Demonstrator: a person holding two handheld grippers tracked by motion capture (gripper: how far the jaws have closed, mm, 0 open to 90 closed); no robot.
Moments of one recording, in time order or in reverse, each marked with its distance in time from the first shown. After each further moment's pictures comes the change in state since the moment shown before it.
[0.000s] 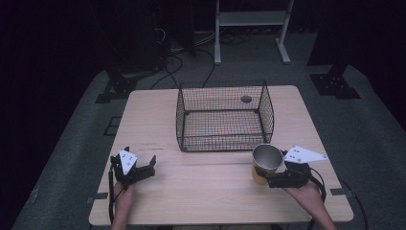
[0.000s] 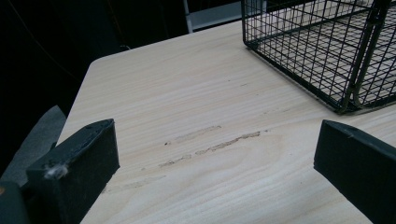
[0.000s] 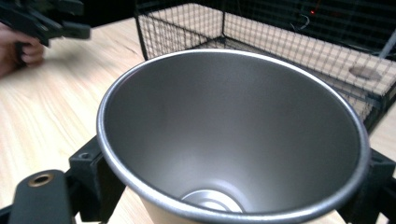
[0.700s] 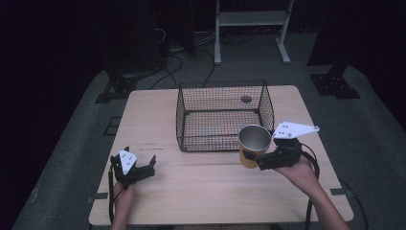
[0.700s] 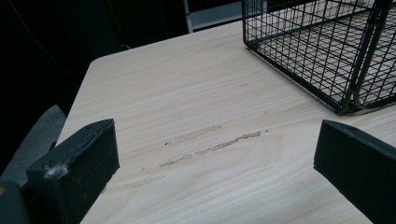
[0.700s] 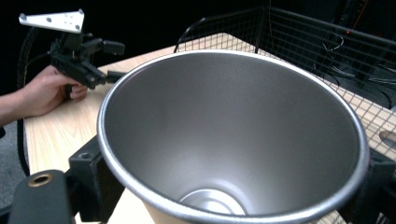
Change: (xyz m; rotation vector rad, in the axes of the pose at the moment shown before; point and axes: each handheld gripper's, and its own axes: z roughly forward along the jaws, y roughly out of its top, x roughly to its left) left arm 0.001 0.000 0.000 0.001 0.000 -0.008; right arm 0.004 0.080 0.012 -0.001 0.116 -0.048
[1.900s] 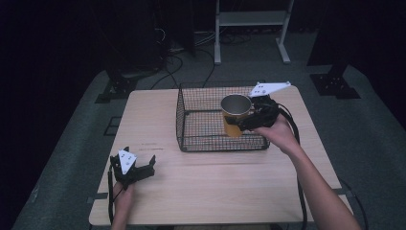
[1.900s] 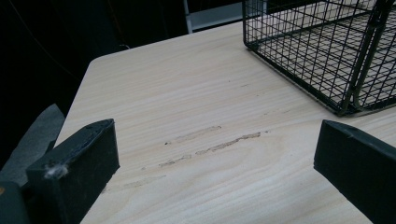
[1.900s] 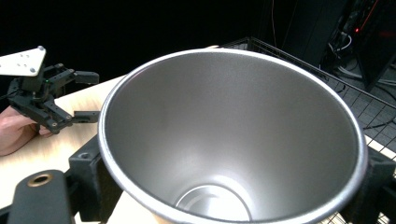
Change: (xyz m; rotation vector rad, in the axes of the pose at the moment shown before) left arm 0.001 0.000 0.000 -0.003 -0.004 -0.009; right arm -0.047 0.073 0.062 0.047 0.023 0.000
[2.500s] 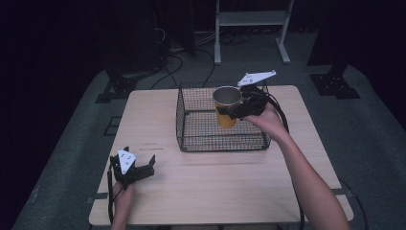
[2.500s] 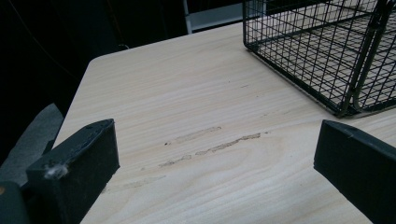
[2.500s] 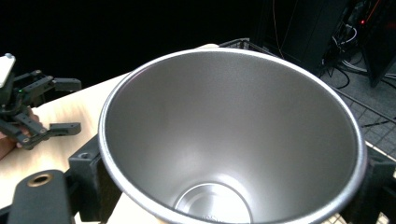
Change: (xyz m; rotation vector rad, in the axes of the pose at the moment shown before) left arm 0.001 0.000 0.000 -0.002 -0.003 -0.008; right arm -0.021 0.018 0.037 0.026 0.008 0.009
